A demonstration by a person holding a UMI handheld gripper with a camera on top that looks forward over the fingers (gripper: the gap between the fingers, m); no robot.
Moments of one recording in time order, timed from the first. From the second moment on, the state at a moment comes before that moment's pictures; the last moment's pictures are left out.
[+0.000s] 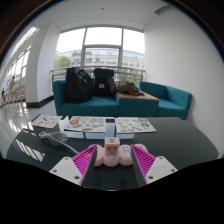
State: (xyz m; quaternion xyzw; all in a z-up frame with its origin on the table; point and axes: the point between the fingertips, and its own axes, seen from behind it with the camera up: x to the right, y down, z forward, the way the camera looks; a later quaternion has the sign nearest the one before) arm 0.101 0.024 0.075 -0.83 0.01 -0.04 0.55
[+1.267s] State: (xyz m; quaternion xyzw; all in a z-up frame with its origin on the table) arm 0.340 0.067 0.048 -0.86 0.07 -0.08 0.50
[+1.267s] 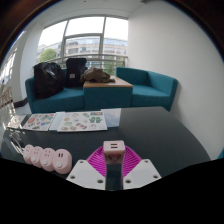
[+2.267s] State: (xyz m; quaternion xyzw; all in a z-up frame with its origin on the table) arm 0.140 -0.063 0.280 -0.75 0.03 -0.03 0.66
